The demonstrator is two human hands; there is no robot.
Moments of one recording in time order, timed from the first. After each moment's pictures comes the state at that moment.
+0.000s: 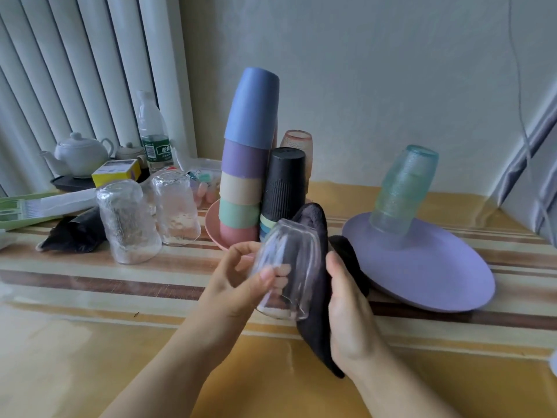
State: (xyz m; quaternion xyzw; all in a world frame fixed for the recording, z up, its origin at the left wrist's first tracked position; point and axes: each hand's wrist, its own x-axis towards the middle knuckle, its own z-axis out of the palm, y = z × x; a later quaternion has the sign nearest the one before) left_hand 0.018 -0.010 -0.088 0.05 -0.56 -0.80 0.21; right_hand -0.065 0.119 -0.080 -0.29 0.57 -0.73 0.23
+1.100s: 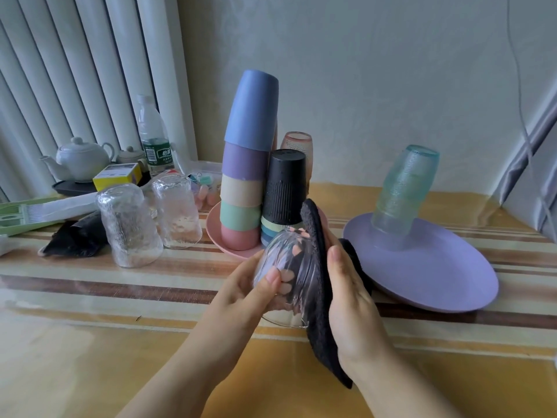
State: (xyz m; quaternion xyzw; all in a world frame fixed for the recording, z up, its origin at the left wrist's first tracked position) left_hand 0.022 -0.003 -0.094 0.07 -0.62 -0.75 0.21; right_hand -0.062 0.118 -0.076 -0.33 0.60 -0.72 0.12
